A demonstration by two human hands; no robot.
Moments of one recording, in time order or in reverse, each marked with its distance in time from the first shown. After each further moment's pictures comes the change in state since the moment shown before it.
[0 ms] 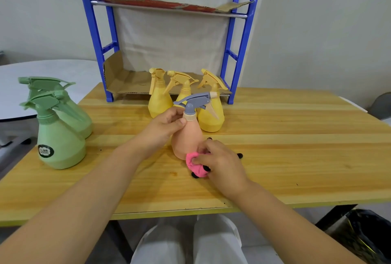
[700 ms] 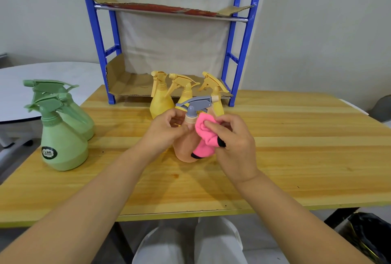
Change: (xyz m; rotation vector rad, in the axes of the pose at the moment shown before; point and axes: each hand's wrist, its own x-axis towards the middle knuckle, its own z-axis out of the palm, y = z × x) left_hand -0.004 0.009 0.008 0.133 0.197 0.060; right_hand 0.028 -0.006 -0.028 0.068 0.454 0.113
